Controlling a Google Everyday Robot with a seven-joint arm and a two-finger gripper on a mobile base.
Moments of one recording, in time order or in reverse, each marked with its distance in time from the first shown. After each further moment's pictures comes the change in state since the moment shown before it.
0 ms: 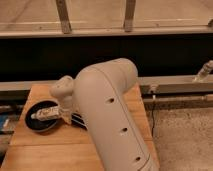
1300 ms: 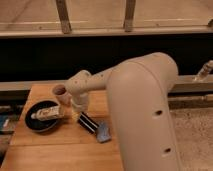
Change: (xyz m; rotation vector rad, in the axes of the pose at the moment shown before) arm 0.067 -0.032 -0.066 0.032 -0.170 0.109
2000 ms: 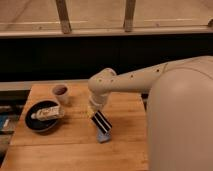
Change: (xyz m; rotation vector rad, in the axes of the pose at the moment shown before) arm 0.062 -0.044 -0.039 0.016 -0.094 0.162
